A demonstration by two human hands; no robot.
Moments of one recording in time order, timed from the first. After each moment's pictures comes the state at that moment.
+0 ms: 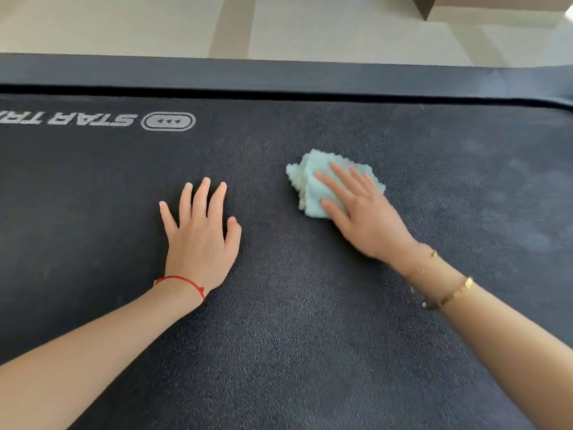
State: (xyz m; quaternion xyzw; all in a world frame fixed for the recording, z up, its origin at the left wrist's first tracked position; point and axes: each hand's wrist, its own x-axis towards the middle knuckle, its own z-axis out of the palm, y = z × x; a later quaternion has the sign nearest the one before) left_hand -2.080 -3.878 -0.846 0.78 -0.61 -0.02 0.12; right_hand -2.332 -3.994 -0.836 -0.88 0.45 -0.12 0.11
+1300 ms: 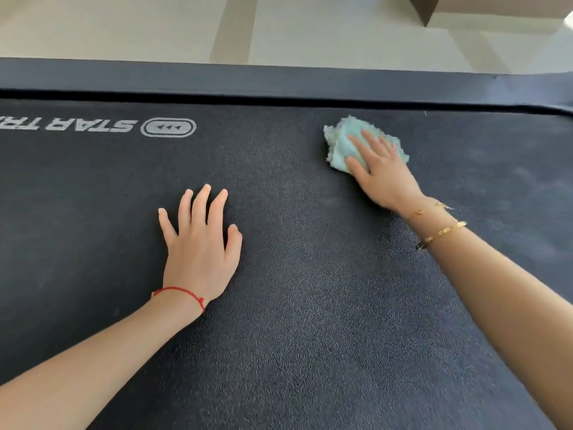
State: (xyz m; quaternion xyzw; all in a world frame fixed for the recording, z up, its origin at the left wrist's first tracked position) left_hand -2.078 -3.881 -0.848 0.78 -0.61 -0.02 0.12; right_hand -2.337 -4.083 -0.833 -0.82 0.55 -0.10 0.10
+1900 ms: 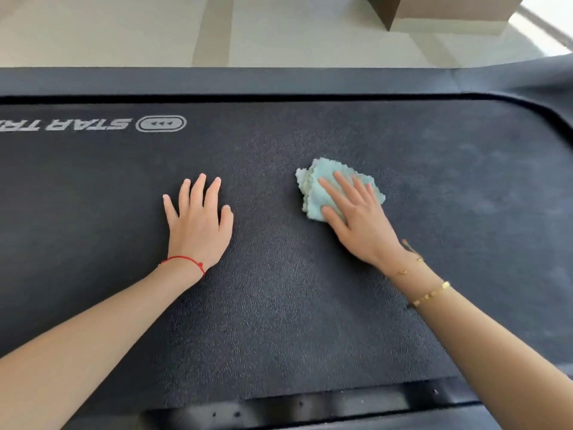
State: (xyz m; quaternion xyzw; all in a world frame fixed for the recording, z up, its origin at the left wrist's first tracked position) left_hand -2.080 -3.867 -0.843 0.78 -0.61 -0.05 0.14; right_hand -2.358 -3.933 -0.840 -0.84 0.52 -0.11 0.09
